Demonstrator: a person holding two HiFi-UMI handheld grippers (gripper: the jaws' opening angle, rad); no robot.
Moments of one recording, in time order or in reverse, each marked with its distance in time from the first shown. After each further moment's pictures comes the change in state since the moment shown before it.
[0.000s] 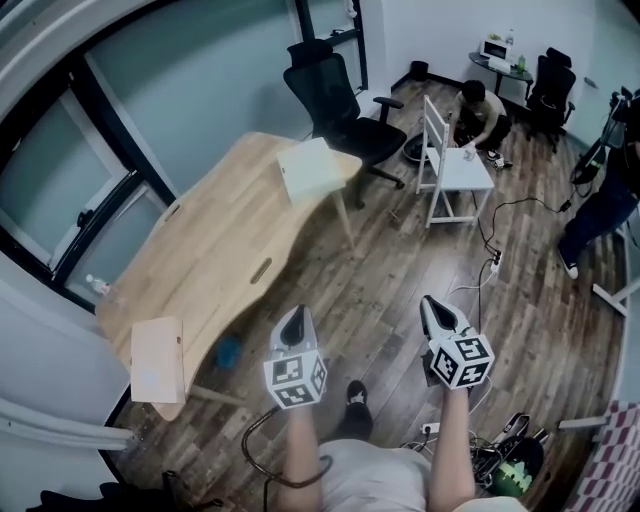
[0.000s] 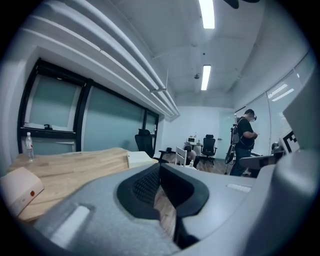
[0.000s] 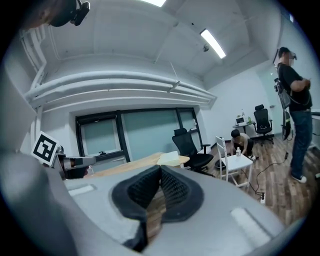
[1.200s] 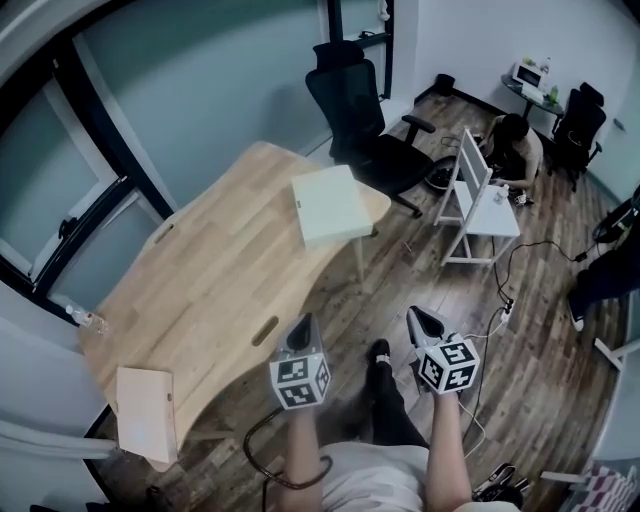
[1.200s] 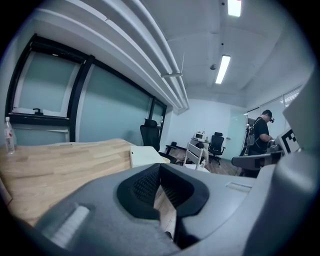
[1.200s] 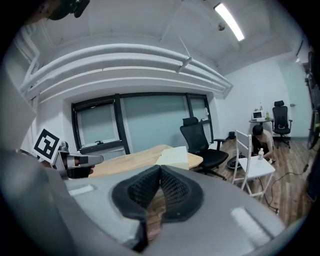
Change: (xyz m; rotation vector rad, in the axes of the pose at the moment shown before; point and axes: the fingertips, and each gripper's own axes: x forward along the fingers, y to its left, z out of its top) left arm 0.246 0.107 0.003 -0.081 0.095 0.032; right arm 0.288 -0.027 0.024 -0.070 0.132 0.092
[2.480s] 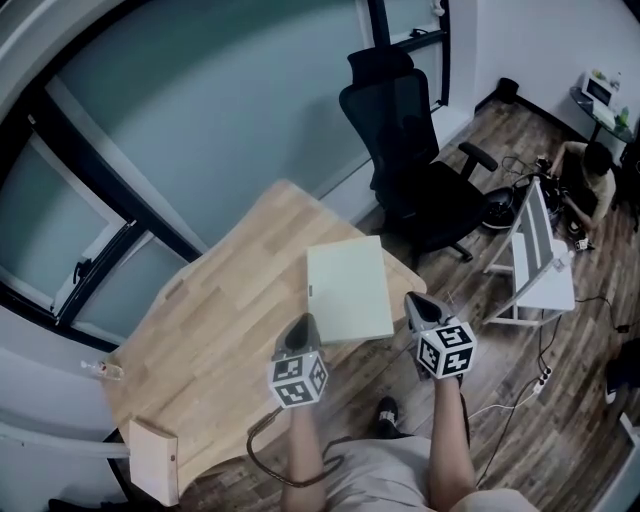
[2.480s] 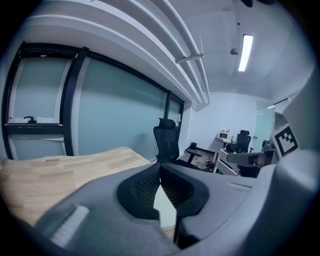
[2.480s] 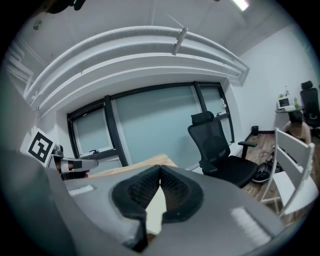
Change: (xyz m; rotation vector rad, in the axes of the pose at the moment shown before) left arm 0.335 0.062 0.125 -0.014 0.021 0.211; right arm 0.359 -0.177 0.143 0.025 0.027 0.214
